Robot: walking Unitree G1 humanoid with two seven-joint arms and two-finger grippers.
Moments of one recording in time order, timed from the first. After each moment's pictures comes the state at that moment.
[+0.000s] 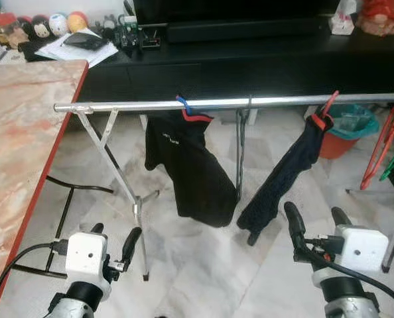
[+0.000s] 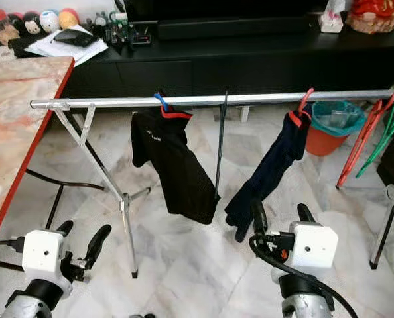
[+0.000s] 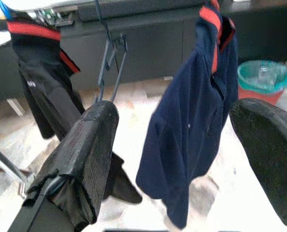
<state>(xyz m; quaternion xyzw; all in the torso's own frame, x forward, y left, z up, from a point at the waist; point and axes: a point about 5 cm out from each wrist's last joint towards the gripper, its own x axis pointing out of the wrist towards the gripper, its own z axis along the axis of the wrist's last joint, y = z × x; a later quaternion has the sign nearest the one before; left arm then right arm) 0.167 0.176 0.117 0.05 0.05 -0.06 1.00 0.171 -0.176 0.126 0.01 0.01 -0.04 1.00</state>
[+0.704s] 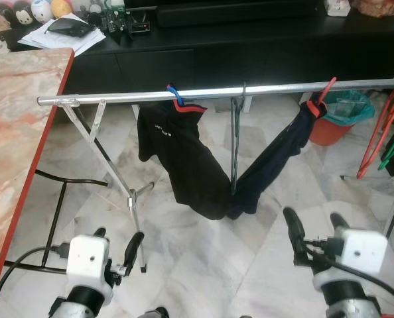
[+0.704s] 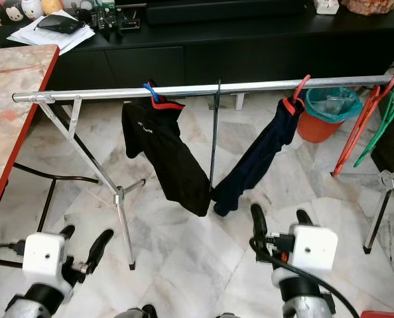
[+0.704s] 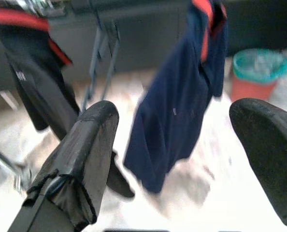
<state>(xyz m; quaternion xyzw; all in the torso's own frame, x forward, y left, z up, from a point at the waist) 0.175 0.170 0.125 0.04 0.04 -0.07 1.00 0.180 -0.174 0.134 0.01 0.00 -0.03 1.00</state>
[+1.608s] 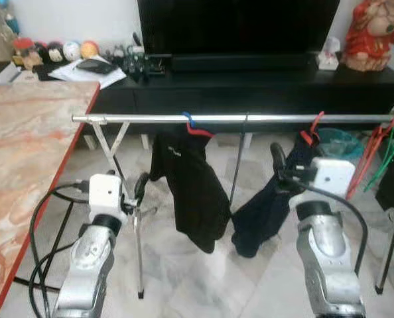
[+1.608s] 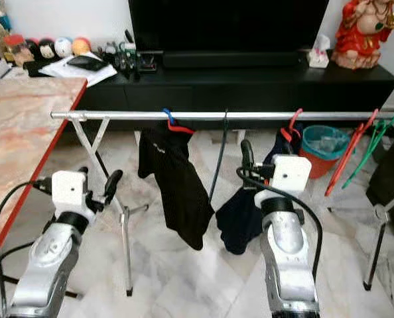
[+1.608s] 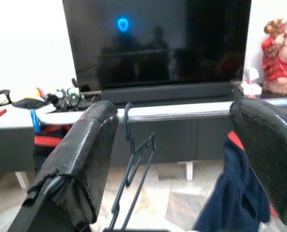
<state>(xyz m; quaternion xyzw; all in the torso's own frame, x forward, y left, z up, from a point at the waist) 0.286 0.169 0.129 0.04 -0.06 -0.05 1.00 0.292 -0.170 0.151 0.01 -0.11 -0.02 0.99</state>
